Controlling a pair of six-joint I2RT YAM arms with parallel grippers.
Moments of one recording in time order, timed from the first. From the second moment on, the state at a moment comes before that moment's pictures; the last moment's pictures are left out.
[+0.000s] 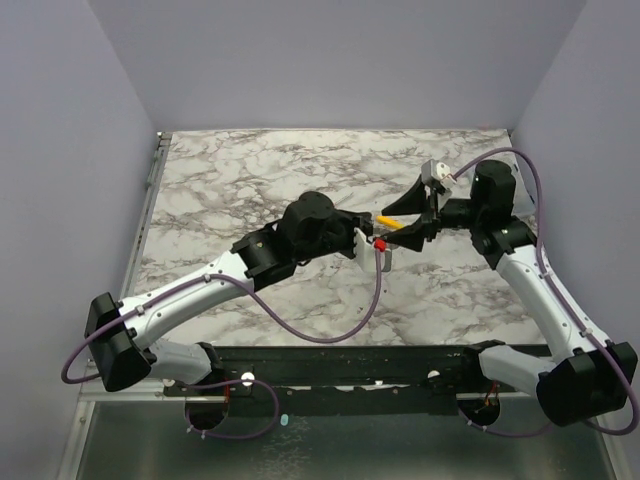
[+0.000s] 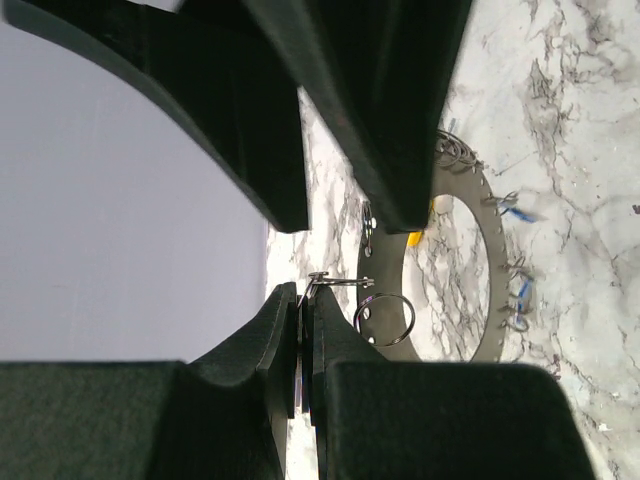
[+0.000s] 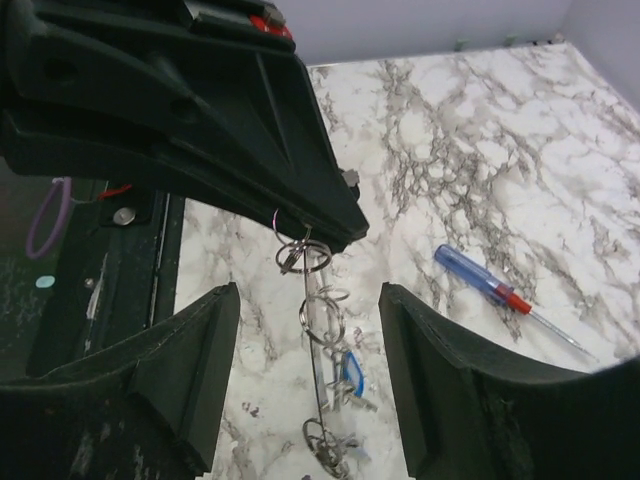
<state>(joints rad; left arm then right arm) -0.98 1.29 1.17 -0.18 0.14 1.03 0.24 1.13 1.00 -0.15 -1.22 -0.29</state>
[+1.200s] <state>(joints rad) -0.98 1.38 1.31 -0.23 0.10 0.86 0.27 1.19 0.87 0.22 -1.22 -0.11</state>
